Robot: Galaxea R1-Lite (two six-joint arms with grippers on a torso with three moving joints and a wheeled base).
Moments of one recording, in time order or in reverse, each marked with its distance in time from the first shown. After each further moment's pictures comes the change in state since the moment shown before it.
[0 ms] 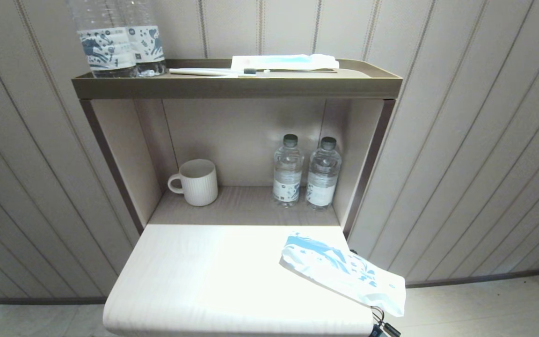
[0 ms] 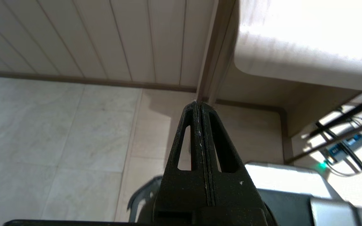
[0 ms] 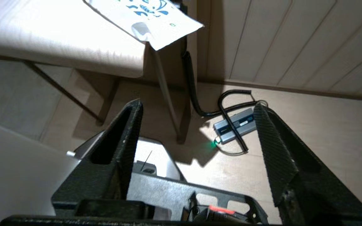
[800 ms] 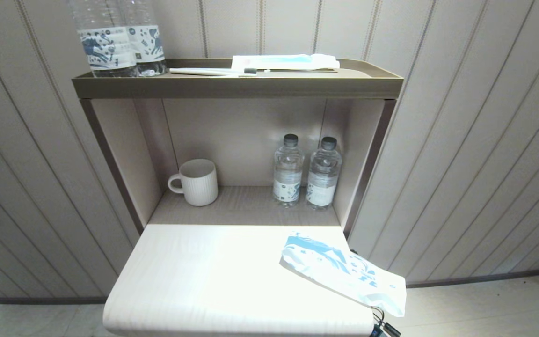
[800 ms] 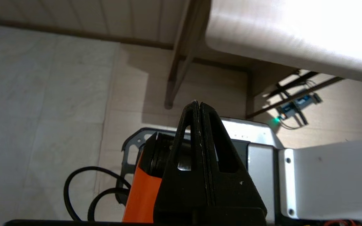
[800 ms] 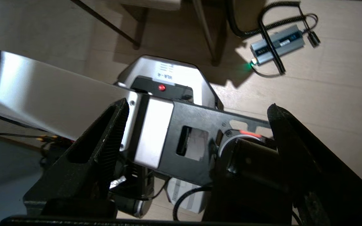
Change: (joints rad) left arm -0.107 0.342 -0.605 0.479 0.002 -0.167; right arm 0.044 0.373 -0.518 0.574 0.056 -0.012
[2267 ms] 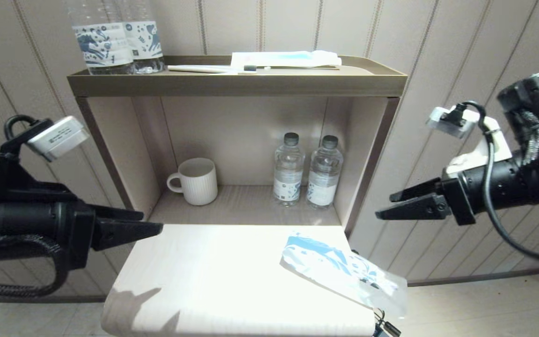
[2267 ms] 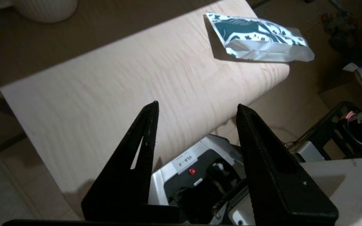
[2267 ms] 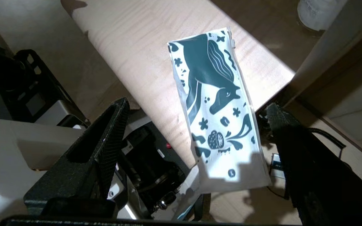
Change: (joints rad) left arm -0.251 0.884 0.008 -0.897 -0.475 0.203; right arm 0.260 0.816 -0.163 -0.726 0.268 -0.193
